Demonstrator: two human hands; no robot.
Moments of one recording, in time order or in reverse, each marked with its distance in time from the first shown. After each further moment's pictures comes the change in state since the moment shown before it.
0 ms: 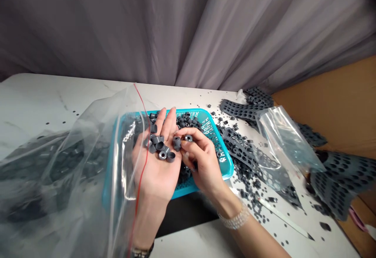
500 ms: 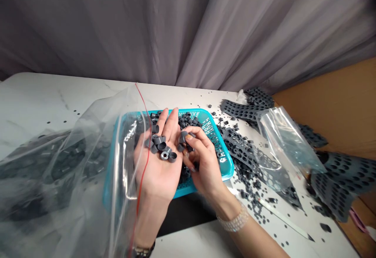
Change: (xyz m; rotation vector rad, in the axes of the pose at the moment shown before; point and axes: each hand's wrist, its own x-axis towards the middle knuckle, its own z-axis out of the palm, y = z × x) left_hand 0.001 -0.001 0.000 0.017 -0.020 0.001; right_hand -0.001 0.001 0.004 0.086 0.106 0.039
